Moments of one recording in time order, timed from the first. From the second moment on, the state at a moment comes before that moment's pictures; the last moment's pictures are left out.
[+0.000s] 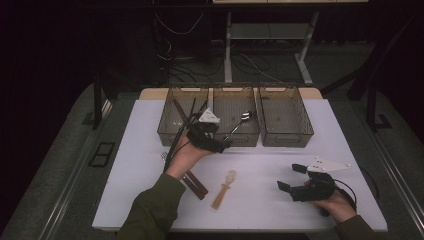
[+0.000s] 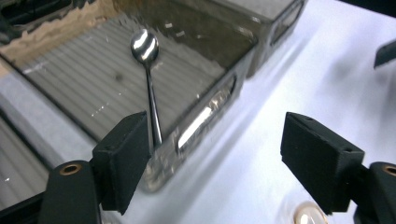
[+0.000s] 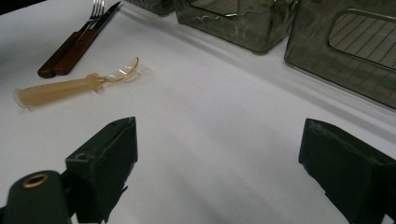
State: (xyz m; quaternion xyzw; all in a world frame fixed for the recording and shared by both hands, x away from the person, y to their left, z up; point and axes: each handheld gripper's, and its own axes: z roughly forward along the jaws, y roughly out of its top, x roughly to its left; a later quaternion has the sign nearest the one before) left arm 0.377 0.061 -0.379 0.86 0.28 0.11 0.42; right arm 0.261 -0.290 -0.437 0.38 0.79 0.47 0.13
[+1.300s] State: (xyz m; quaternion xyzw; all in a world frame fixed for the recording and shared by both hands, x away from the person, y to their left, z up) left arm 0.269 0.099 -0.423 0.84 0.28 0.07 0.46; right arm 0.255 -0.278 -0.443 0.37 0.81 0.43 0.14
